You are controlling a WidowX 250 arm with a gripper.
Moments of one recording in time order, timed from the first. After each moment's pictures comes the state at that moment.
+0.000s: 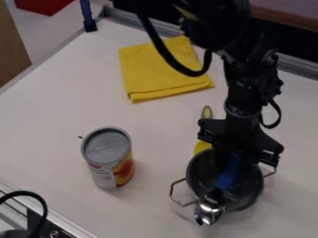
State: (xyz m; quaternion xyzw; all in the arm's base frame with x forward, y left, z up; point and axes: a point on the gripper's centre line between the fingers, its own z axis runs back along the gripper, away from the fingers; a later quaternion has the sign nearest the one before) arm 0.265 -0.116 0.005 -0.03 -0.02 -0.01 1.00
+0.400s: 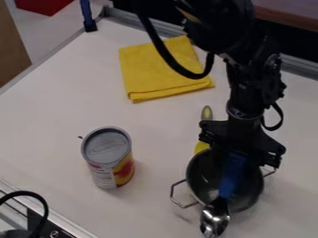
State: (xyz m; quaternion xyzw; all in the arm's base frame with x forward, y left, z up) arm 0.266 -0.116 0.004 -0.03 -0.02 0.01 1.00
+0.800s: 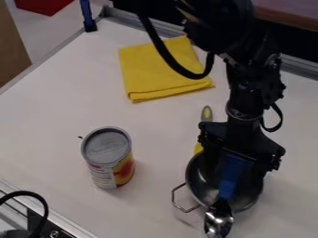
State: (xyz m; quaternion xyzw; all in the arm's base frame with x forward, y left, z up) arm 0.261 -0.116 0.004 -0.03 -0.01 0.01 1.00
